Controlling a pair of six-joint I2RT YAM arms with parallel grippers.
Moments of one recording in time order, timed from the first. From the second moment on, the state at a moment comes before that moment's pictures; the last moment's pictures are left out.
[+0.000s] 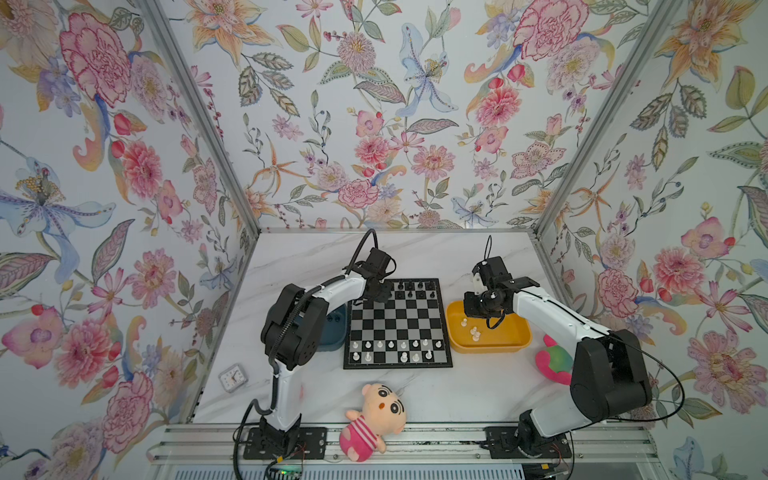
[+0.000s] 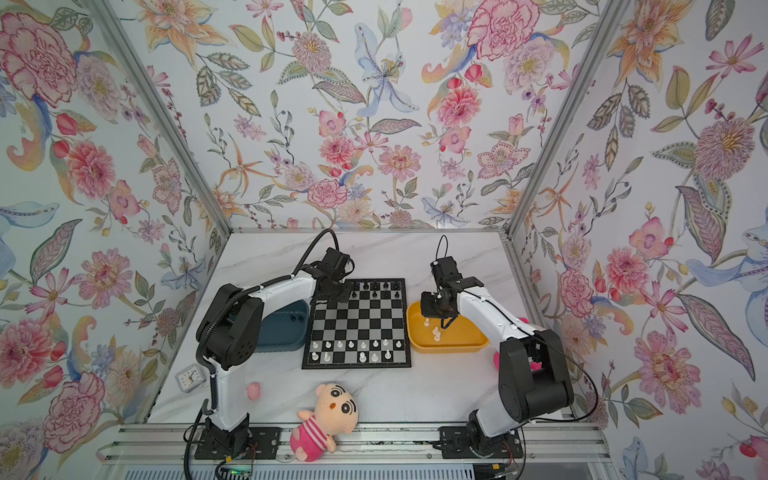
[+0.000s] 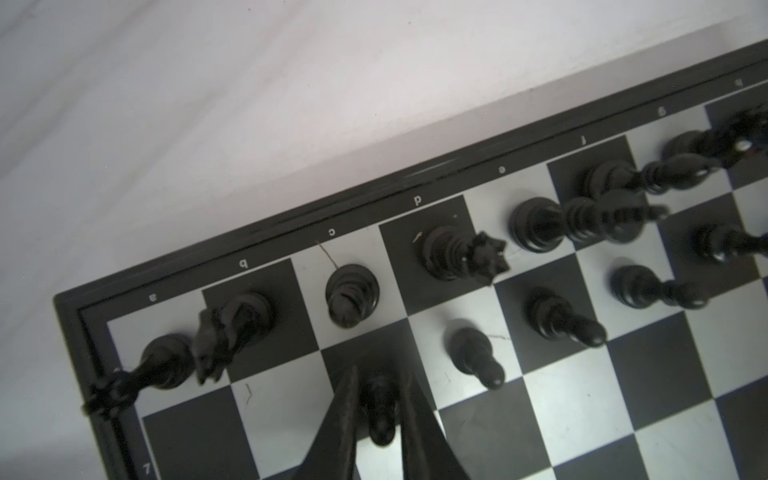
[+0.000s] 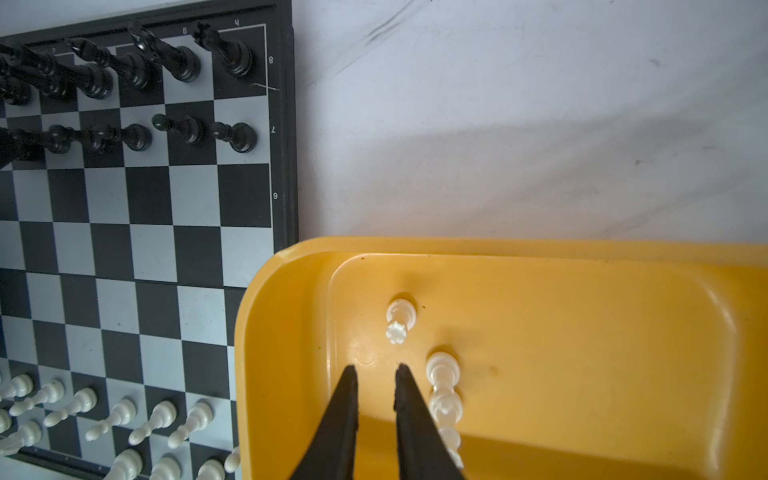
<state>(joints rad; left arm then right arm) -0.54 2.03 1.45 -0.49 -0.06 -0.20 0.30 1.54 1.06 -0.68 -0.10 0.30</state>
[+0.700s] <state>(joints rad) -0.54 1.99 1.45 -0.50 -0.05 -0.20 0.30 1.54 1.06 -0.68 -0.10 0.30</state>
